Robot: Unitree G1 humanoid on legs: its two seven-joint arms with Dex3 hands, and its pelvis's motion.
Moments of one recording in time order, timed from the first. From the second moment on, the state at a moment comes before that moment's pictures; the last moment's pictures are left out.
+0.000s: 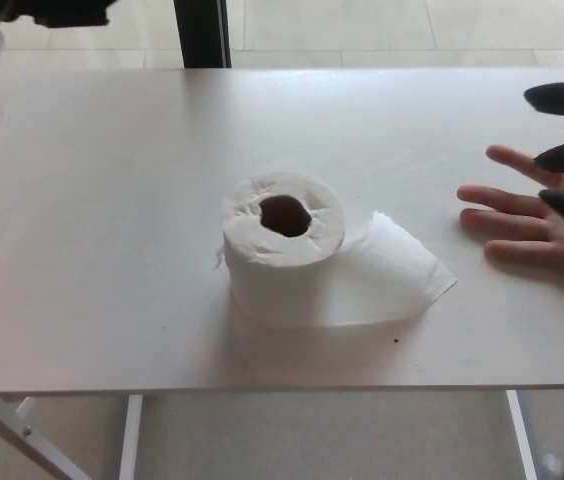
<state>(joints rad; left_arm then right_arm) -0.77 0.67 -0.24 0.05 0.22 0.19 -0.11 -0.26 -0.66 0.02 -0.08 0.06 0.11 0.30</state>
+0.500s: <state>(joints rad) -0.80 0.63 -0.47 0.01 0.41 0.20 -0.11 -0.29 -0.65 0.17 -0.08 -0.02 0.16 0.30</state>
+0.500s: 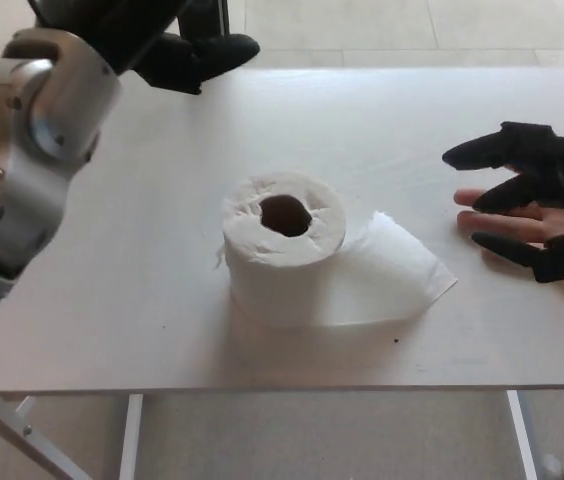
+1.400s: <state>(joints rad) -0.64 0.36 -0.66 0.16 0.76 0.31 0.09 -0.29 -0.54 0.34 0.08 -0.25 0.19 0.21</state>
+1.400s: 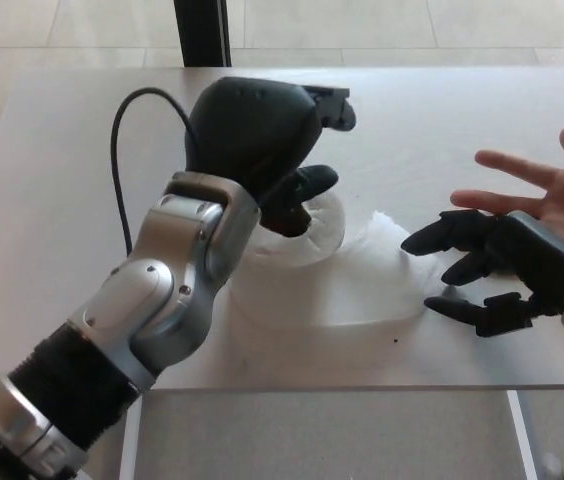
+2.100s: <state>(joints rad) -0.54 0.41 -0.61 0.22 0.86 0.20 0.28 -0.29 -0.45 0.35 0.05 -0.43 0.17 0.07</state>
